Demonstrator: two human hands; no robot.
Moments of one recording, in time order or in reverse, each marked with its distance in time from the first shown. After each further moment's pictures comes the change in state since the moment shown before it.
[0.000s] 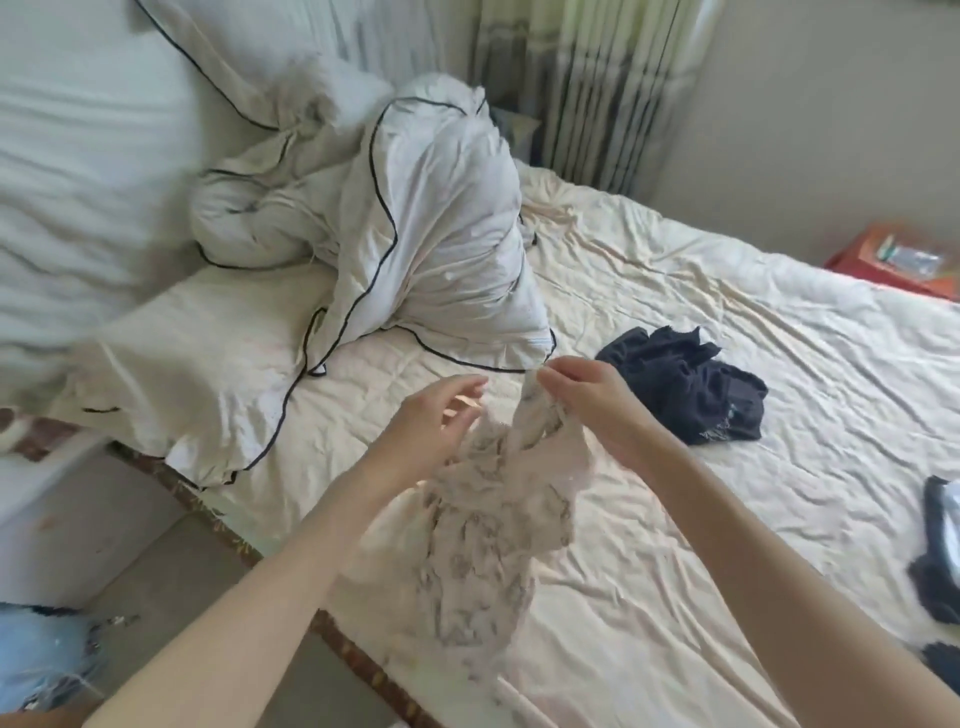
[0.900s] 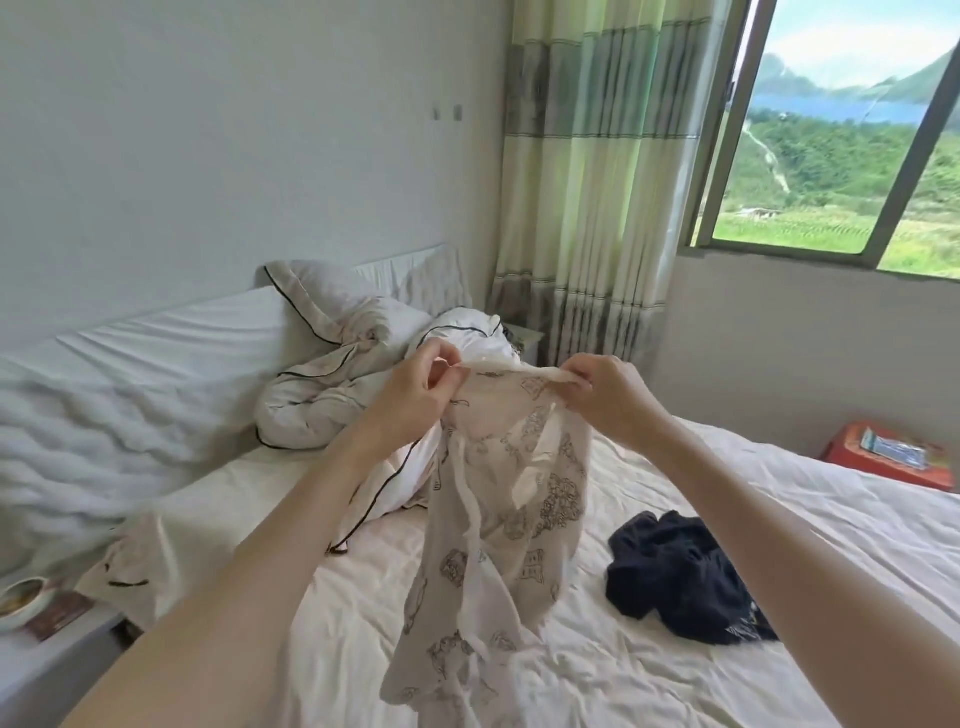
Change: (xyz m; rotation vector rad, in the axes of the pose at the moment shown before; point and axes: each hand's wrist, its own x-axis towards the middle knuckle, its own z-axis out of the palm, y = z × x) left_hand 0.035 0.145 -0.141 -0.082 0.276 0.288; right_hand -0.010 -0.175 -0.056 -0.545 0.291 -0.585
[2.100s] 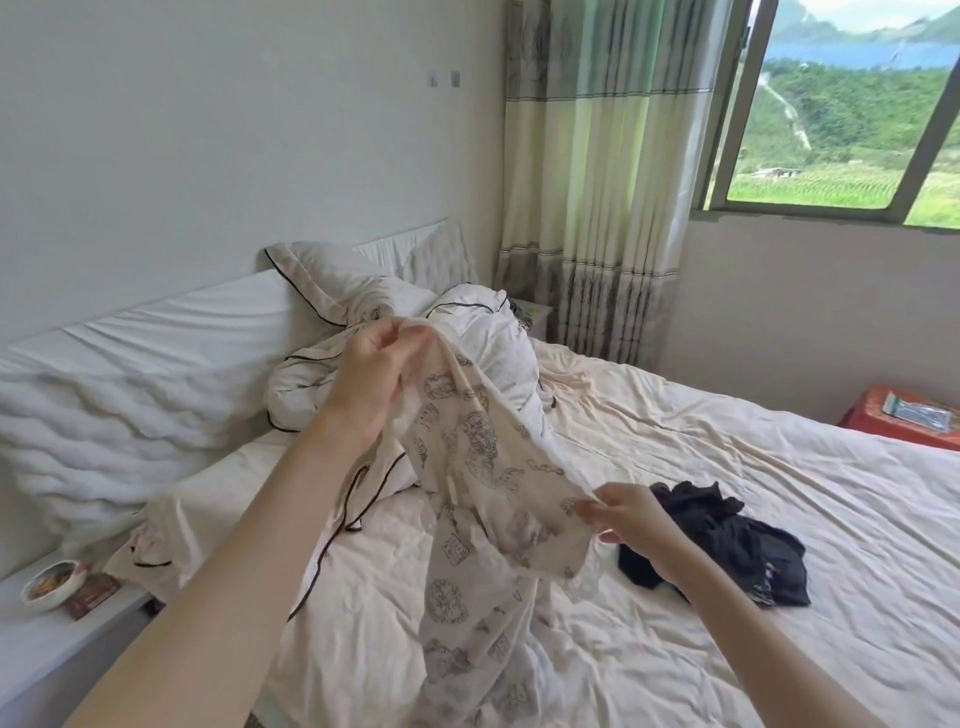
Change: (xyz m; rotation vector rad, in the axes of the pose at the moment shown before) left_hand -0.006 0.003 -0.009 -0.501 0.248 -0.253; right_hand -0.088 0.091 0.075 0.456 -0.251 0.579
